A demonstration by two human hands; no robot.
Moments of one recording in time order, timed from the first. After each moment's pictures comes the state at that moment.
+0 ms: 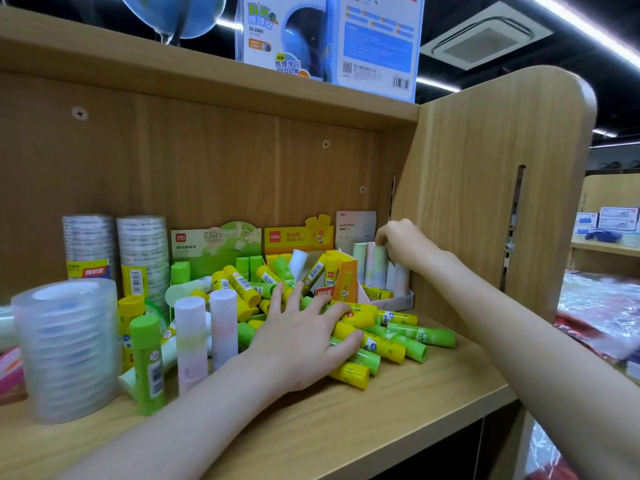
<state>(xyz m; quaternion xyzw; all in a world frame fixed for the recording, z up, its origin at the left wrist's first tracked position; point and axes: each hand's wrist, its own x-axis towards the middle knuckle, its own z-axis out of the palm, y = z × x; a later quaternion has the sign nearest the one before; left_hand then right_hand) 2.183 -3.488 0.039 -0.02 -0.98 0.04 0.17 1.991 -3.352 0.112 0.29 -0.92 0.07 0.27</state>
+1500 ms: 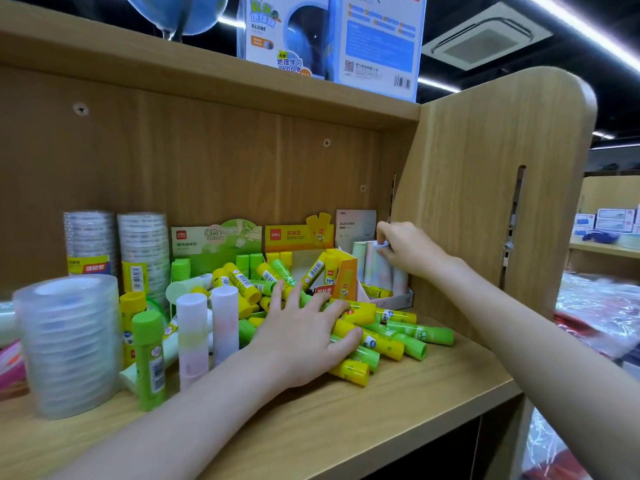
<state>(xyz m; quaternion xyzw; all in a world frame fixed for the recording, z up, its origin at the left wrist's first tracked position) 2.181 -3.488 0.040 -0.02 -0.98 0.05 0.17 2.003 -3.344 0.107 0.32 -0.90 0.07 0.27</state>
